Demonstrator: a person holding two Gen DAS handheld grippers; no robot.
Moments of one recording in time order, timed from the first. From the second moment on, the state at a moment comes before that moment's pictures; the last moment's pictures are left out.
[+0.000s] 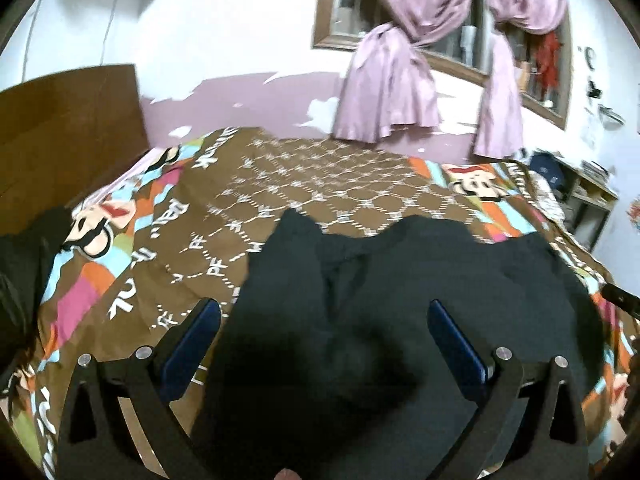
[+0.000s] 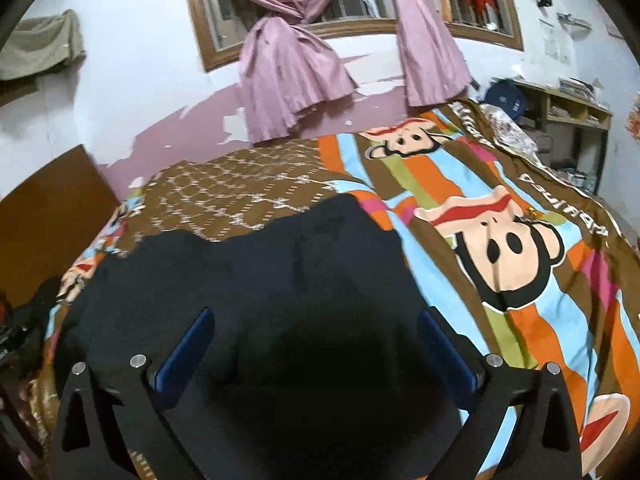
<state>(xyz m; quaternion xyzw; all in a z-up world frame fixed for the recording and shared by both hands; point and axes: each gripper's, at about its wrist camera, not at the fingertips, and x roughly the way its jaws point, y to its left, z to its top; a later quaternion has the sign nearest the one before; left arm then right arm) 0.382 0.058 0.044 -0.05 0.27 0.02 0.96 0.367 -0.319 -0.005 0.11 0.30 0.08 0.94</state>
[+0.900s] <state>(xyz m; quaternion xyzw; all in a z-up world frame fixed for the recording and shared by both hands) 0.236 0.002 0.094 0.02 0.19 -0.04 0.98 0.216 -0.257 0.042 0.11 0.23 0.11 0.96</state>
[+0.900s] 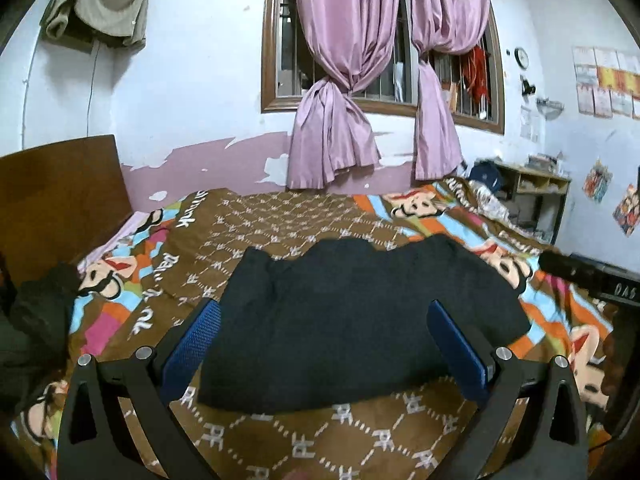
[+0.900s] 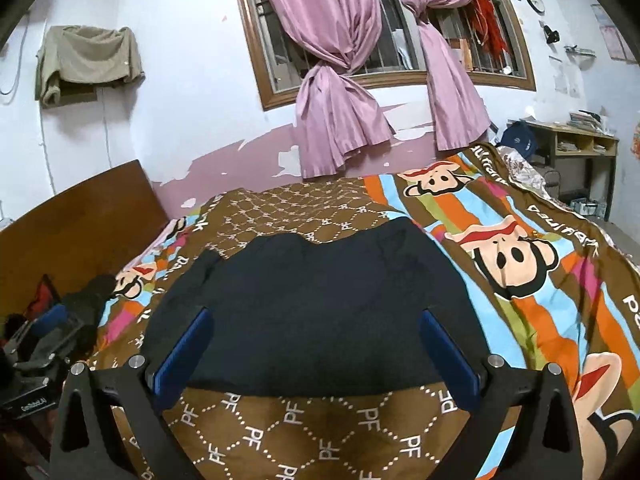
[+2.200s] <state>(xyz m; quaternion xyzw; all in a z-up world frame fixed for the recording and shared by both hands) 0.185 0.009 0.019 0.04 0.22 -0.04 0.97 0.170 -0.216 -0.031 0.00 0.25 0.10 0.96</state>
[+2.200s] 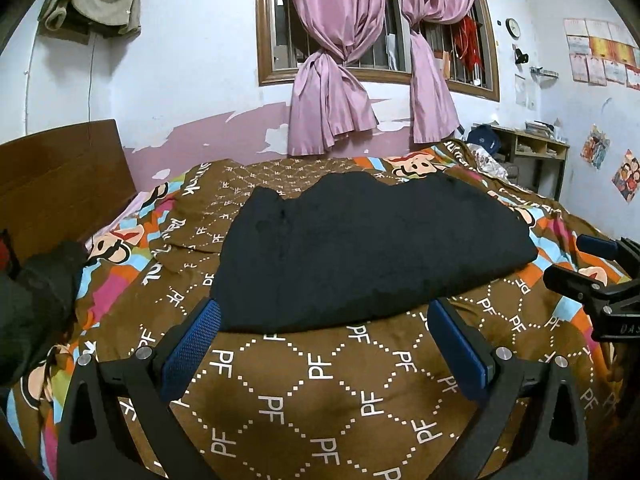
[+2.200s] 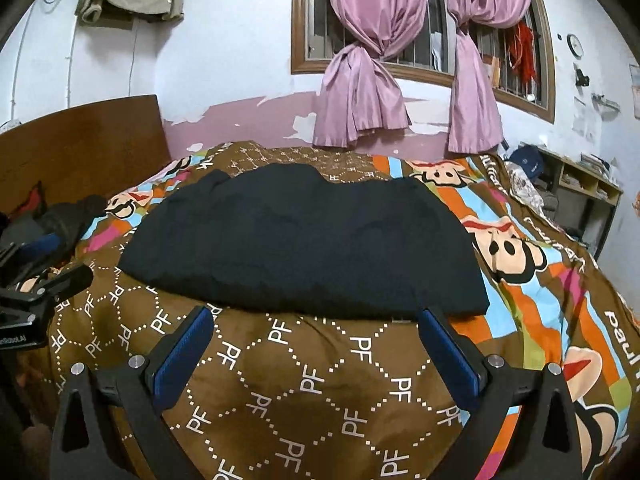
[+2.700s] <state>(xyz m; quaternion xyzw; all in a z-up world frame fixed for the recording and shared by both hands) 0.187 0.006 0.010 0.06 0.24 -0.05 0.97 0.174 -0.220 -0.036 0.02 0.27 0.09 0.96</state>
